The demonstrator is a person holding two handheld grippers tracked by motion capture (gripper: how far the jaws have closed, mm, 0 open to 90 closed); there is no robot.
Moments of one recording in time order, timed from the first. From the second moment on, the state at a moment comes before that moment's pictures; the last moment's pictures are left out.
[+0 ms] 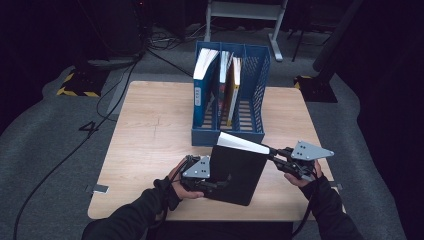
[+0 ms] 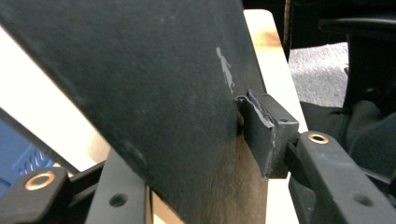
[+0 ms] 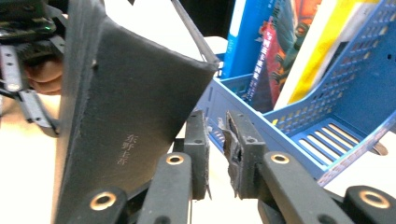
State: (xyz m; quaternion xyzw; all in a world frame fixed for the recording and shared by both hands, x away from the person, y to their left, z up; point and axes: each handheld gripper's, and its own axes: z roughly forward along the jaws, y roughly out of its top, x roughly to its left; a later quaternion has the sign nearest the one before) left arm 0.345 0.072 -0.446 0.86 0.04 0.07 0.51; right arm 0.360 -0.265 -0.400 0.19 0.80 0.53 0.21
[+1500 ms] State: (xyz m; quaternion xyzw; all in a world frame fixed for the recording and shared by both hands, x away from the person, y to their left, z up) left arm 0.324 0.108 -0.460 0.89 0.09 0.09 0.44; right arm 0.302 -0.236 -0.387 0.11 0.84 0.52 0.14
